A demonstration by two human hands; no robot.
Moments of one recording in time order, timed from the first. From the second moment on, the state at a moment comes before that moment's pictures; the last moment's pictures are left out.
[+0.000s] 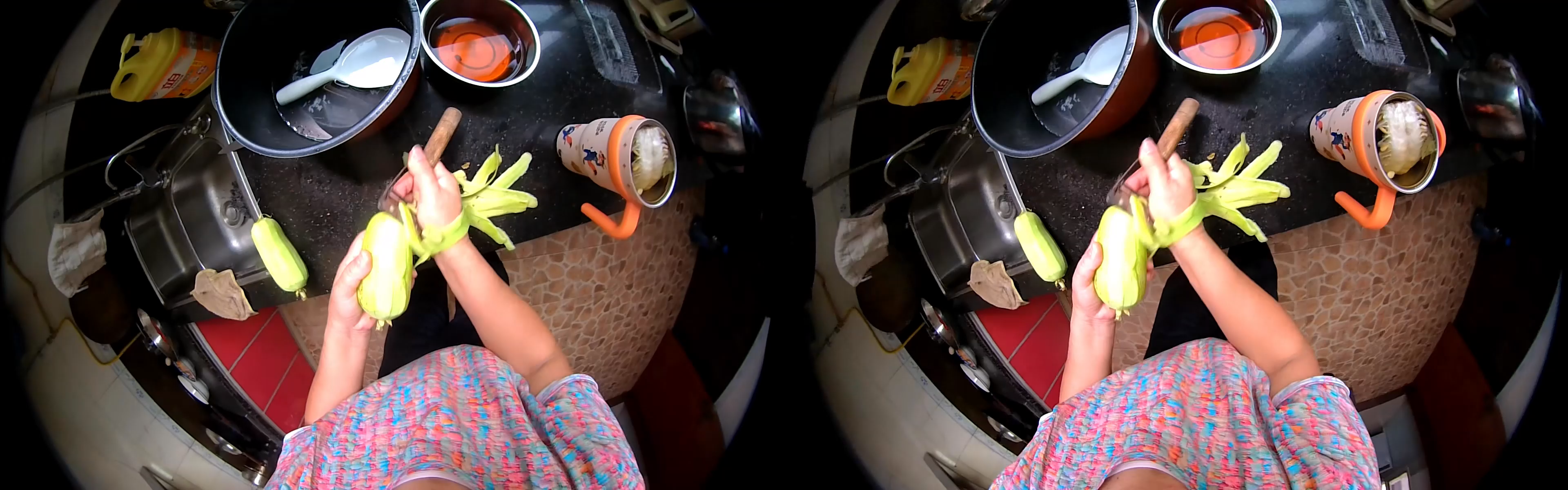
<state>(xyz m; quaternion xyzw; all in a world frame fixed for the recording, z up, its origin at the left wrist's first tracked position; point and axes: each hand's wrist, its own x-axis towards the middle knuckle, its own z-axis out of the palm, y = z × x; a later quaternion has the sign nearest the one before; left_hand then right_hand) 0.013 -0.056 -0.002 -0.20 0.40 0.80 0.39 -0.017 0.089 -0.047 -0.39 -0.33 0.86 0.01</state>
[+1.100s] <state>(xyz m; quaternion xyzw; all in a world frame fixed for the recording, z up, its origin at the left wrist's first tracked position) -0.004 -0.041 -0.009 -0.33 0.35 0.83 0.28 0.004 0.068 -0.053 -0.24 -0.49 0.84 0.08</state>
